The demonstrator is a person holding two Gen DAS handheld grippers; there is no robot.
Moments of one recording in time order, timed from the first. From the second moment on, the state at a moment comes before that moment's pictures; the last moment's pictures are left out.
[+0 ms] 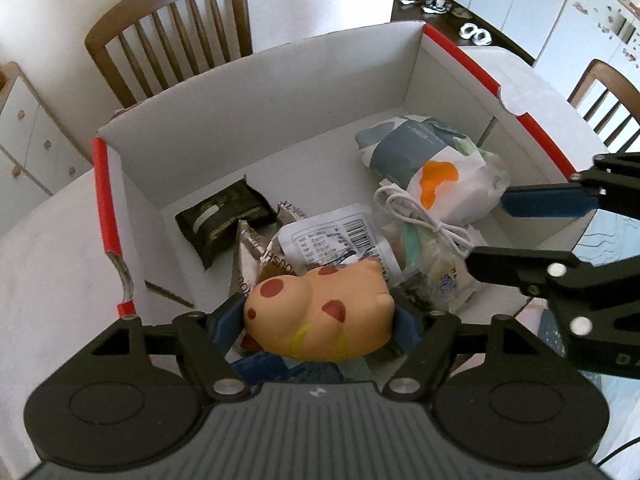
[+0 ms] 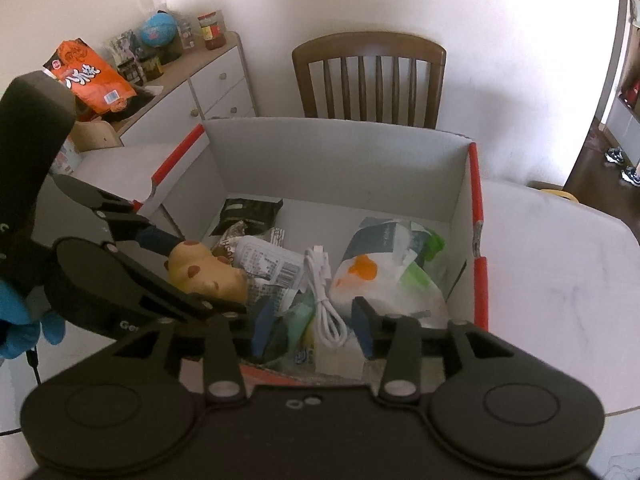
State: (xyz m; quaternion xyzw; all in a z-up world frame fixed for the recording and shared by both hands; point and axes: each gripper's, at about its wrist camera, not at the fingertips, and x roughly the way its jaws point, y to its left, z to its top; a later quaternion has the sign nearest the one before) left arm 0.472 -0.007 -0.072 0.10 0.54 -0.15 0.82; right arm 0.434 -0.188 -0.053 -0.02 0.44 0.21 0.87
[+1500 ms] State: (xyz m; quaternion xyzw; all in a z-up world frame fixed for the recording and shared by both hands) left arm 0.328 0.013 0.045 0.06 0.40 -0.10 0.91; right arm 0.333 -0.209 0.019 -0.04 0.37 0.24 0.90
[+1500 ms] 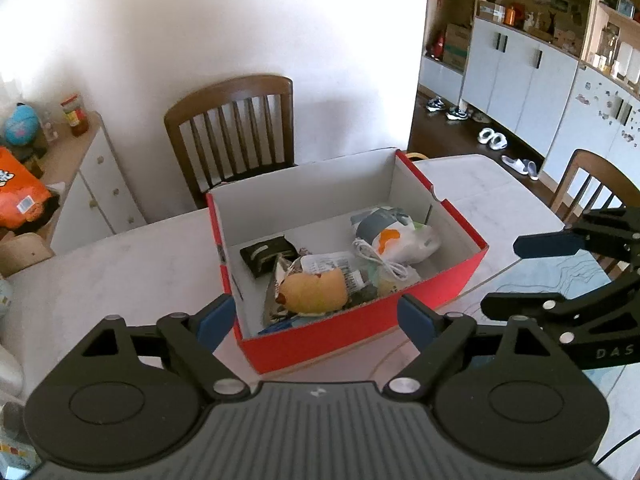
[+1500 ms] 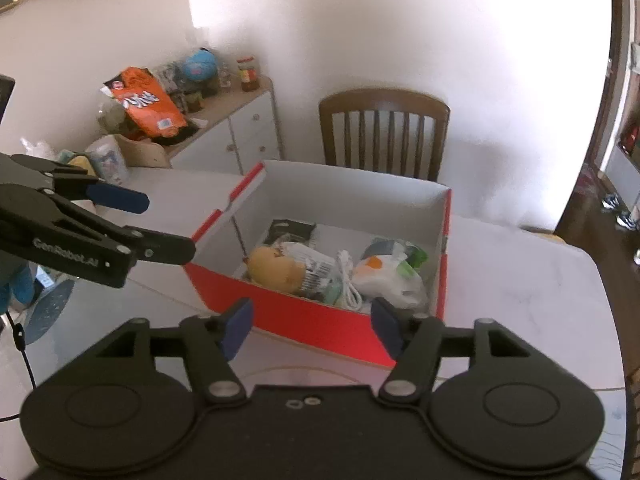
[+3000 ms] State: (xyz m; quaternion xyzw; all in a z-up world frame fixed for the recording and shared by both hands) left arm 0.225 0.002 0.036 0.03 0.36 -0.06 0.93; right arm 0.237 -0.224 0.015 -0.04 0.30 0.23 0.92
